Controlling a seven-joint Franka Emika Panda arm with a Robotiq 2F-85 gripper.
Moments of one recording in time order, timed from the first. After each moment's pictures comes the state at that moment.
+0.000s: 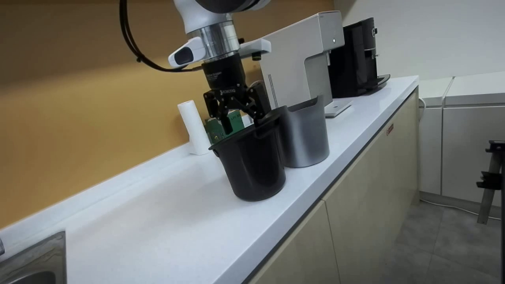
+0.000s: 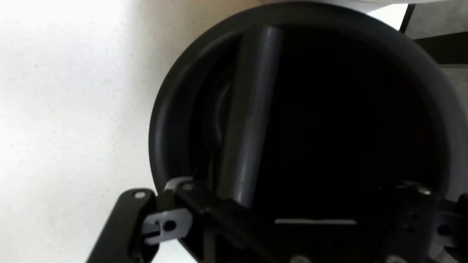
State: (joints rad) arm 0.18 0.16 0.19 -2.06 -0.19 2.28 -1.31
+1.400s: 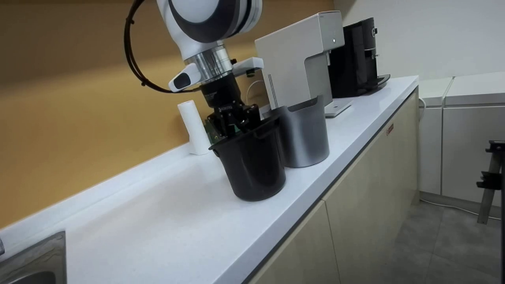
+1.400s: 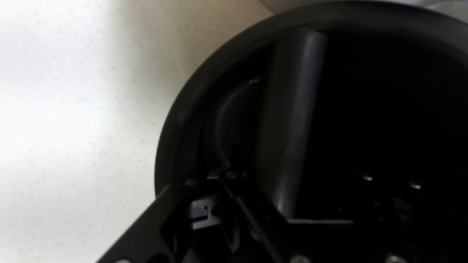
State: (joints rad) arm 0.17 0.31 0.19 -1.92 -0.20 2.18 -1.29
